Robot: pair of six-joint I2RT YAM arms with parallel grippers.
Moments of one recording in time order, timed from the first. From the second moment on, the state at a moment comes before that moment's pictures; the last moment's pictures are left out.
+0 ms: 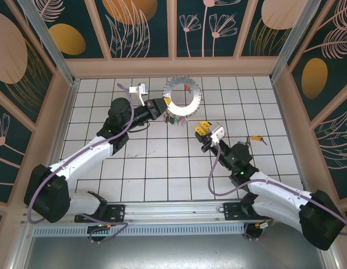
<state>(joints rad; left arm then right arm) -0.55 1.33 0.91 0.43 0.43 -0.87 0.74 0.91 0.30 0.78 0.03 -0.17</state>
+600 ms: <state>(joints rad) -0.55 1.32 0.91 0.40 0.44 -0.79 0.74 1.01 0.40 0.73 -0.03 -0.18</state>
